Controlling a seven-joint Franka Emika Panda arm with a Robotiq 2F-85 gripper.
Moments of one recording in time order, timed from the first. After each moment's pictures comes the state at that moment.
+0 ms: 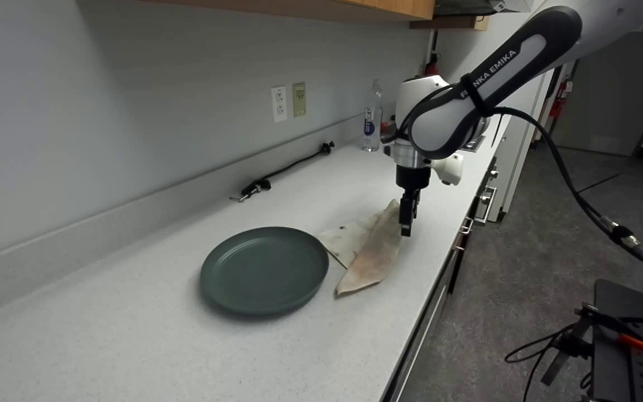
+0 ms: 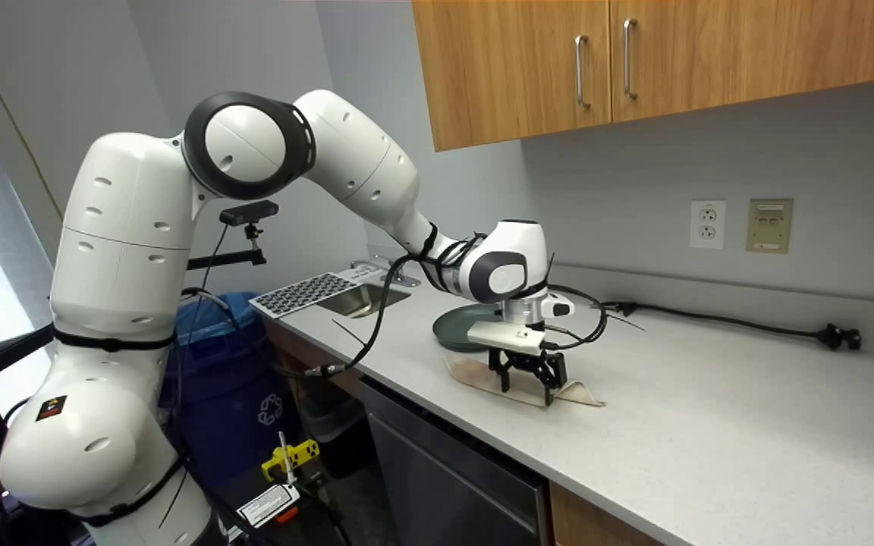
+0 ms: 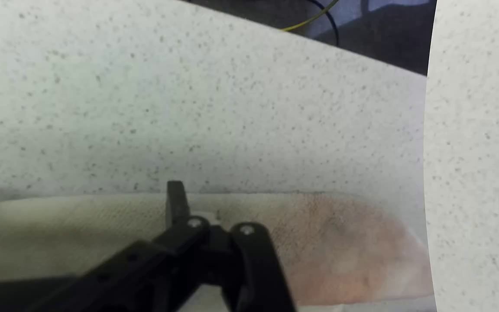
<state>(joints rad) -0.11 0.48 0.00 -1.96 -0.05 2.37 -0.36</state>
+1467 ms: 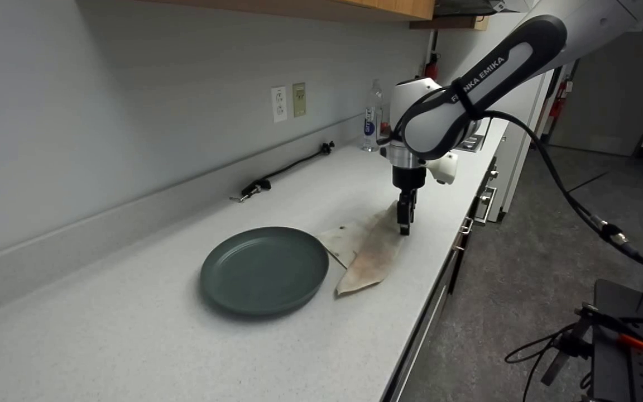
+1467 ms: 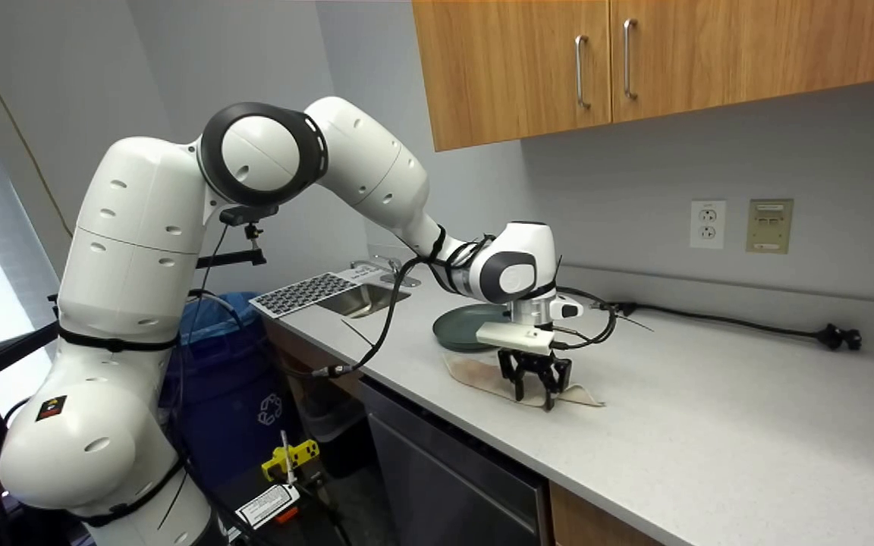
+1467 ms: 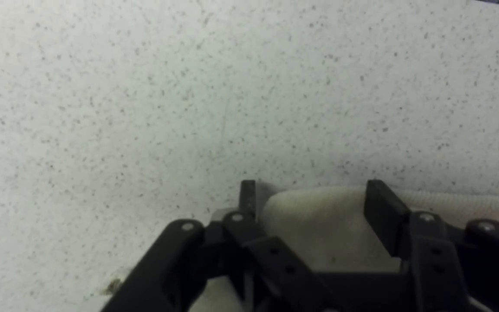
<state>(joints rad) -0.11 0.53 -0.01 -1.89 -0.07 2.33 -0.35</state>
